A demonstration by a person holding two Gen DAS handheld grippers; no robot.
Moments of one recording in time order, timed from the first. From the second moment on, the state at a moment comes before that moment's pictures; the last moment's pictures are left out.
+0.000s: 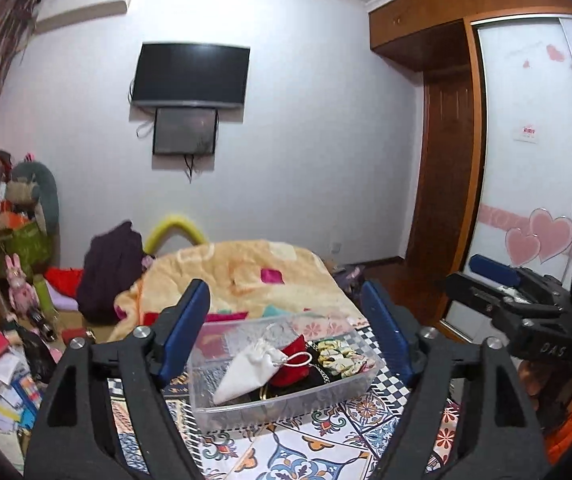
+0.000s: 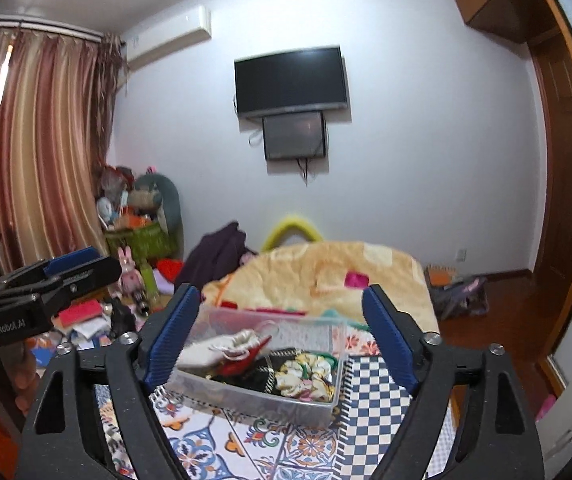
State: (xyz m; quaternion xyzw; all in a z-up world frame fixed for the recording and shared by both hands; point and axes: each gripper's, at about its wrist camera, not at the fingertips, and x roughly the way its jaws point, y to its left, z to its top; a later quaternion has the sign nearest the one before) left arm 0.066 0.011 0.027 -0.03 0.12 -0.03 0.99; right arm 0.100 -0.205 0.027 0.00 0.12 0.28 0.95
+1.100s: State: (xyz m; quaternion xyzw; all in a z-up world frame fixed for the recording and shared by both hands) left arm 0.044 0.011 0.017 -0.04 0.11 -0.02 0.99; right arm 0.082 -0.206 0.019 0.01 0.11 0.27 0.96
